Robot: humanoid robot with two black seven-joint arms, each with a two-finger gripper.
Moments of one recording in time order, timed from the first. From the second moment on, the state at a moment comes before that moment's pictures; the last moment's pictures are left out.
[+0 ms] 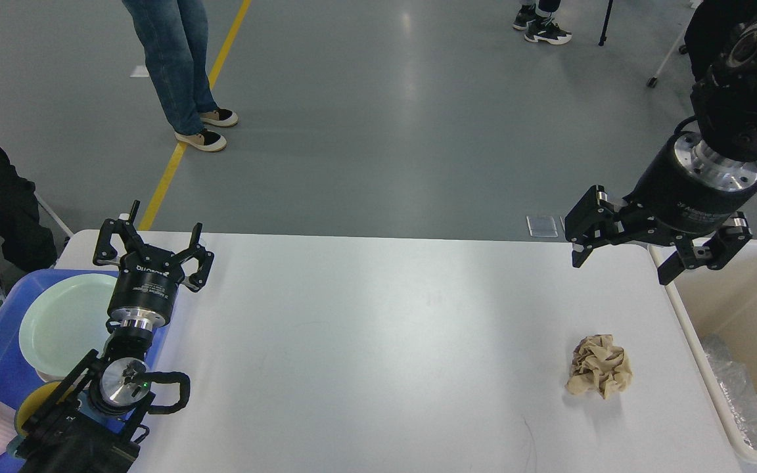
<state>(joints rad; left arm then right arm) -0.34 0.11 -1.29 -0.81 0.21 -0.41 -0.37 2.36 -0.32 -1.36 1.49 0.22 0.83 -0.27</state>
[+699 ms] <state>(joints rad) -0.34 0.11 -1.29 -0.81 0.21 -0.41 -0.37 2.00 -0.45 -1.33 1.42 0.12 0.52 -0.26</state>
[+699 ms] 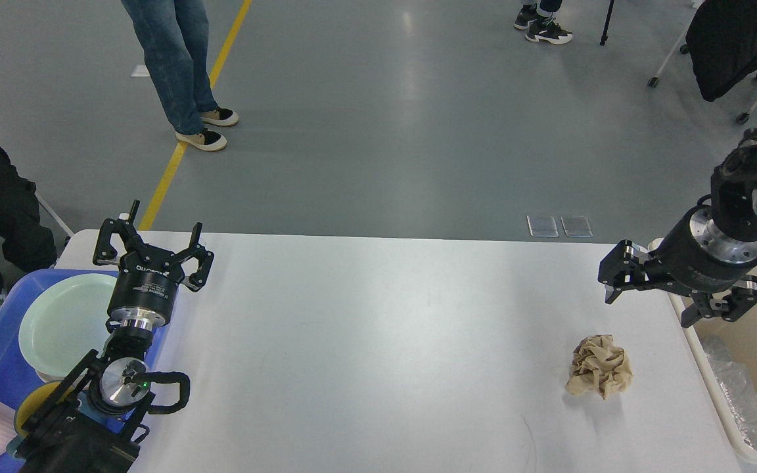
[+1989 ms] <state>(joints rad) -0.34 0.11 -1.29 -0.81 0.21 -0.41 -0.37 1.16 -0.32 -0.97 0.81 0.12 0.19 -0.26</state>
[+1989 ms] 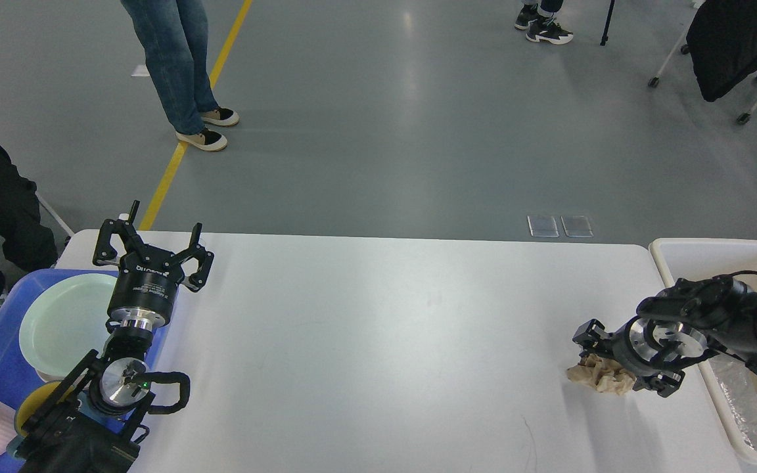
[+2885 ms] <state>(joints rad) -0.34 0.11 -1.29 -0.81 0.21 -0.41 -0.37 1.26 -0.37 -0.99 0.92 0.13 0.25 -0.27</state>
